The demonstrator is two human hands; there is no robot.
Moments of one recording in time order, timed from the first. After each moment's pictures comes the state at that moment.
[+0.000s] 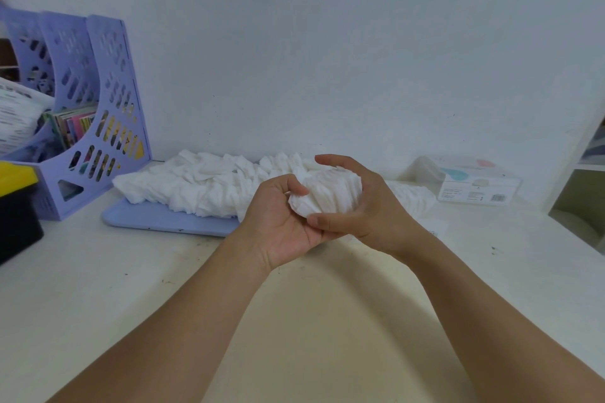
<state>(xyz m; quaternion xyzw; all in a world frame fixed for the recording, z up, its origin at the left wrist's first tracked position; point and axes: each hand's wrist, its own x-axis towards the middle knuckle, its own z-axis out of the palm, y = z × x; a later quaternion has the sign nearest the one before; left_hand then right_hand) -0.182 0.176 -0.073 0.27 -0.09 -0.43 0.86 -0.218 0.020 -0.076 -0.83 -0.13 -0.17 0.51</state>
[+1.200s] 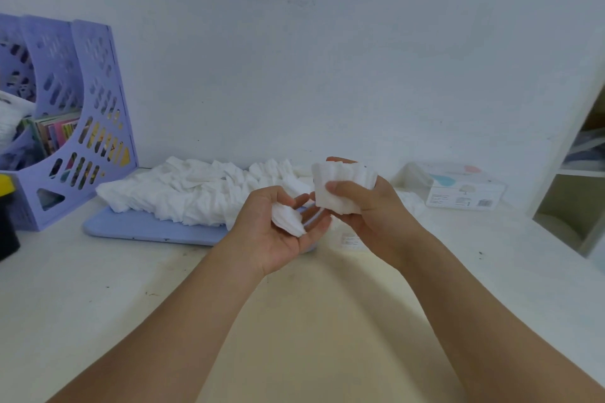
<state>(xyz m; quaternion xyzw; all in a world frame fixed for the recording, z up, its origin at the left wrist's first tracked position) -0.169 0.172 -0.082 0.27 0.03 -0.35 0.90 -0.211 0.011 -0.075 -0.63 -0.05 -0.10 0.77</state>
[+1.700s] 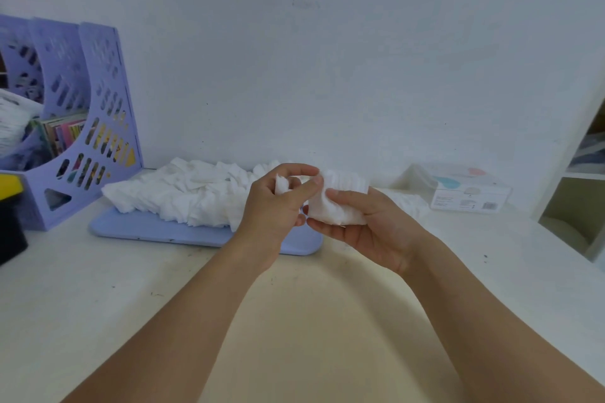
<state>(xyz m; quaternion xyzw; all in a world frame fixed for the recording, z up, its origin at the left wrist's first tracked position) -0.170 0.170 -0.076 0.61 -0.17 -0.02 0.77 -0.213 0.011 -0.075 -0.58 -0.08 0.04 0.81</state>
